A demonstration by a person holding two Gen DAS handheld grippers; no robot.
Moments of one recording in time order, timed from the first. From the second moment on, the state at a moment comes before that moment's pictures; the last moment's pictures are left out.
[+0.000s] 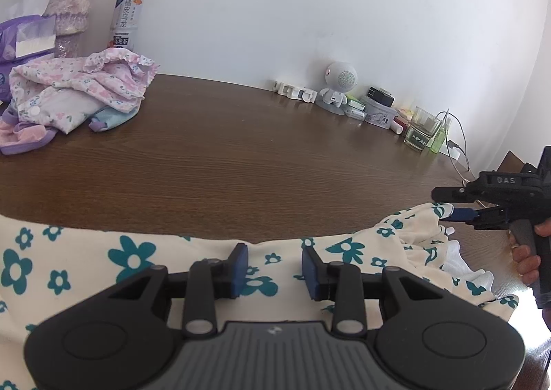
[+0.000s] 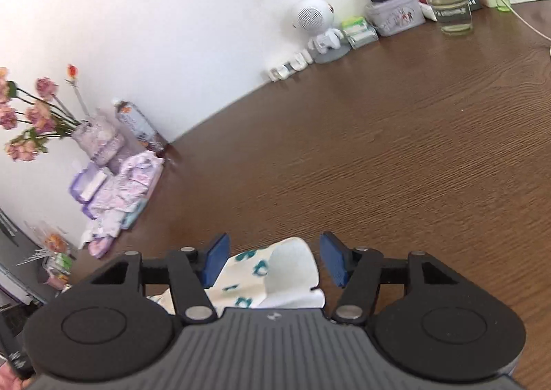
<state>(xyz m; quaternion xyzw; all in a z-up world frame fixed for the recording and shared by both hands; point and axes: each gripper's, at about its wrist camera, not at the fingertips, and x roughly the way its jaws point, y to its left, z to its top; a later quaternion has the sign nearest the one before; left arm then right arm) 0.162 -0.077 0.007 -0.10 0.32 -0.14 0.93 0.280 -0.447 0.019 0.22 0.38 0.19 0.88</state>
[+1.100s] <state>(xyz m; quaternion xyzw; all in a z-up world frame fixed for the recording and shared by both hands) 0.141 0.099 0.070 -0.09 0.30 0.08 0.95 0.206 -0.419 0.015 0.04 0.38 0.18 0.91</state>
